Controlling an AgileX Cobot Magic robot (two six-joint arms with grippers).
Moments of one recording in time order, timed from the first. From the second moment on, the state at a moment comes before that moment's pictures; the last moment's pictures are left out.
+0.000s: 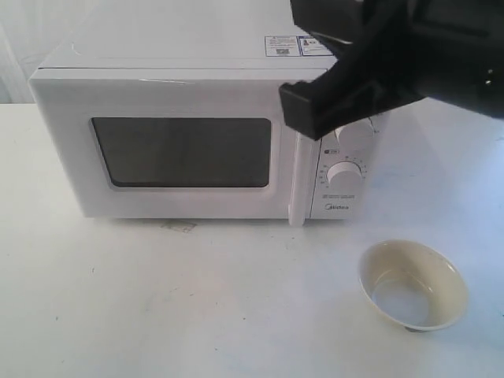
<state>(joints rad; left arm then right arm) 0.01 0.26 -0.62 -0.16 1.09 0.39 0.85 0.94 -0.88 -1.29 0.27 1.12</state>
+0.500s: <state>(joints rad) 0.01 0.26 -0.62 -0.16 1.09 0.39 0.85 0.90 -0.88 -1.29 0.27 1.12</state>
